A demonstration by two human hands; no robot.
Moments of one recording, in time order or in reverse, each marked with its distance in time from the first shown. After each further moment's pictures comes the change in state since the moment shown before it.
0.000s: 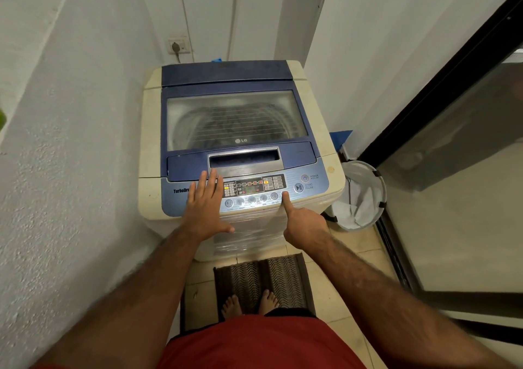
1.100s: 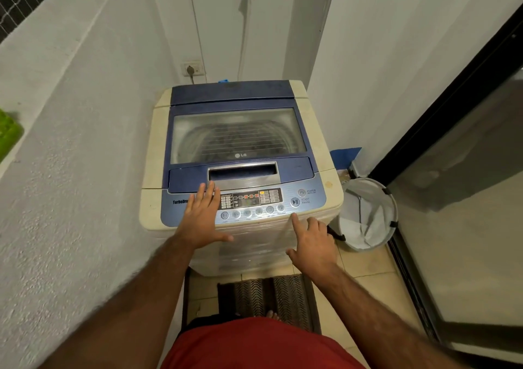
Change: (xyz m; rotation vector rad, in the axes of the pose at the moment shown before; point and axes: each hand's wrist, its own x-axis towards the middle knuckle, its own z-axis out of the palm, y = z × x) left_hand -0.001 0.004 -0.009 -0.065 -0.023 -0.019; right_hand -0.014 0.039 0.025 0.067 0.197 -0.053
